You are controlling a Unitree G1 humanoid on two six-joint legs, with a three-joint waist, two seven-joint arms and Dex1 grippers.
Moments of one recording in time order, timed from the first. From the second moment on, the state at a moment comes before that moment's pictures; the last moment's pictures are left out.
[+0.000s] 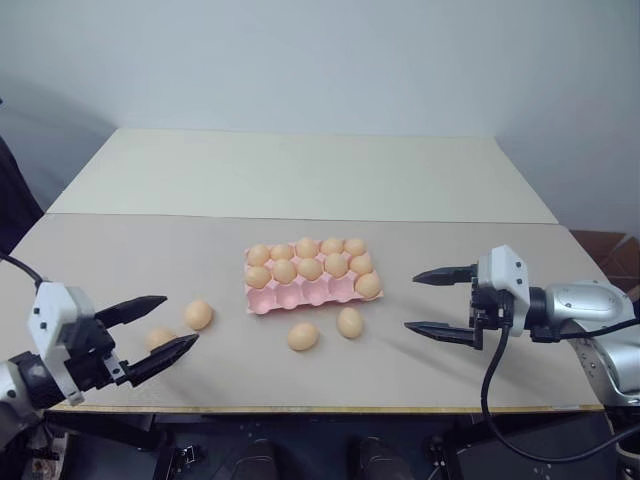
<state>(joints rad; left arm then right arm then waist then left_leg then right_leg) 0.35 0.83 0.72 -0.60 -0.84 0.61 -0.89 -0.26 -0.85 -0.09 -0.27 0.50 0.35 1.17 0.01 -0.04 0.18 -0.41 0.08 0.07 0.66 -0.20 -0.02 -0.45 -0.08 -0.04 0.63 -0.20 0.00</state>
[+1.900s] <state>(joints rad) 0.20 0.92 0.57 -0.47 -0.78 0.61 -1.05 -0.49 -0.62 0.38 -0.22 0.05 0.34 1.06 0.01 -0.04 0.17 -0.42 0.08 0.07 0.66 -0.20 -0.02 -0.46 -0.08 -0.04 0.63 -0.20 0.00</state>
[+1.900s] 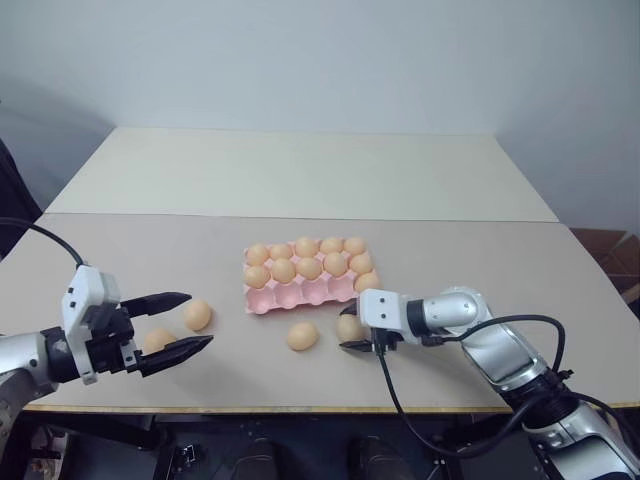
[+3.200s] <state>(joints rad) 0.25 0.86 0.76 -0.48 -0.79 0.58 -1.01 -0.36 -0.93 -0.17 -0.28 0.51 0.45 1.30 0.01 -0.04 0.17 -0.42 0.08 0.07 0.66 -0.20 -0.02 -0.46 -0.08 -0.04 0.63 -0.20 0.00</state>
